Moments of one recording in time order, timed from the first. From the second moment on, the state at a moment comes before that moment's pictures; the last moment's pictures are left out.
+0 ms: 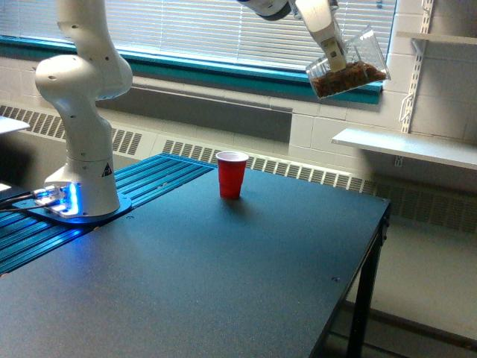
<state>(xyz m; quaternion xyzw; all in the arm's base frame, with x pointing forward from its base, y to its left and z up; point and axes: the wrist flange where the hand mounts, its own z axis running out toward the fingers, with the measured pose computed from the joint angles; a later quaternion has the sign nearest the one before) 0.572 -0.040 0.522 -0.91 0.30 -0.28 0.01</state>
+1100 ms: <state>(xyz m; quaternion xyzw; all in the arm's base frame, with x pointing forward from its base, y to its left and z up) 0.547 -0.027 0.505 -0.92 0.24 -0.30 0.02</state>
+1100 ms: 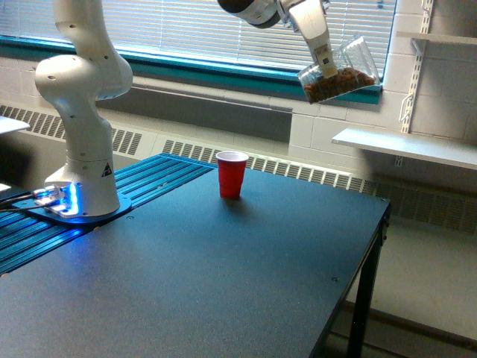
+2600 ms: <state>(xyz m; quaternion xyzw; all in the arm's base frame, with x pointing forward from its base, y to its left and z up) 0.429 0.079 0.470 -0.95 0.00 -0.30 0.03</state>
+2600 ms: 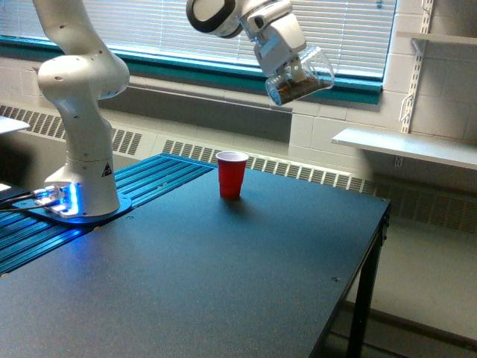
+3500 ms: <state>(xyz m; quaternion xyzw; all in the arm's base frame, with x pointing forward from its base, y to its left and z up) 0.353 0.096 0.449 -0.95 -0.14 -0.29 0.04</state>
